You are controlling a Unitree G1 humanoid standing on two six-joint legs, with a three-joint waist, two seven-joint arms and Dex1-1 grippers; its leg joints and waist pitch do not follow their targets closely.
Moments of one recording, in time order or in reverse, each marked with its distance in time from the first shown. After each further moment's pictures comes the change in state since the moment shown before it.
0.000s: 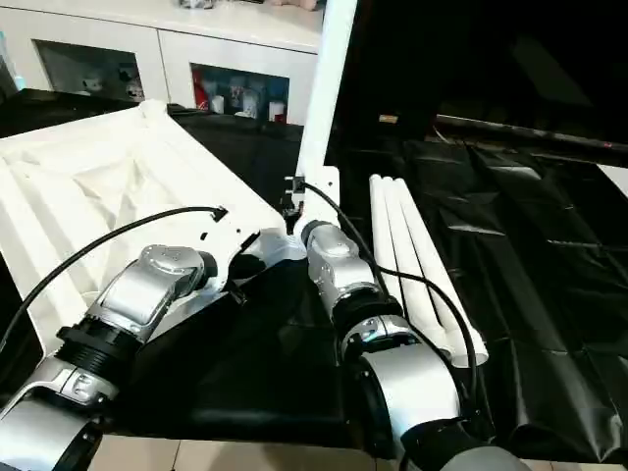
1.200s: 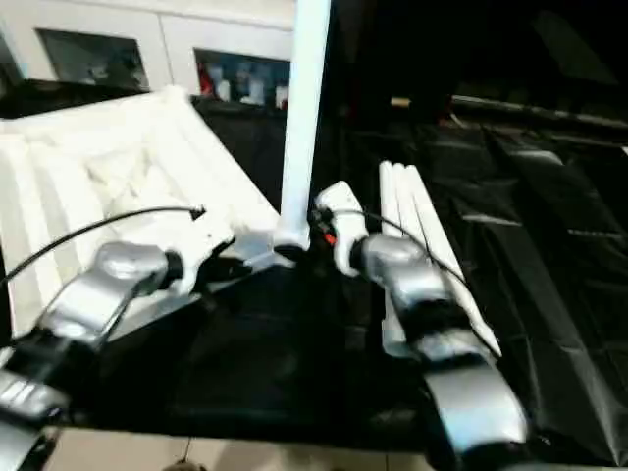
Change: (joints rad) left arm 0.112 0.208 -0.014 -0.126 -0.045 -0.250 -0.328; right arm 0.205 -0.315 0.207 -0.328 -0.045 0.132 0.903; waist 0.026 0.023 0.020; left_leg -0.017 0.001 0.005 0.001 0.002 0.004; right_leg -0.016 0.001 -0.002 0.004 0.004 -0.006
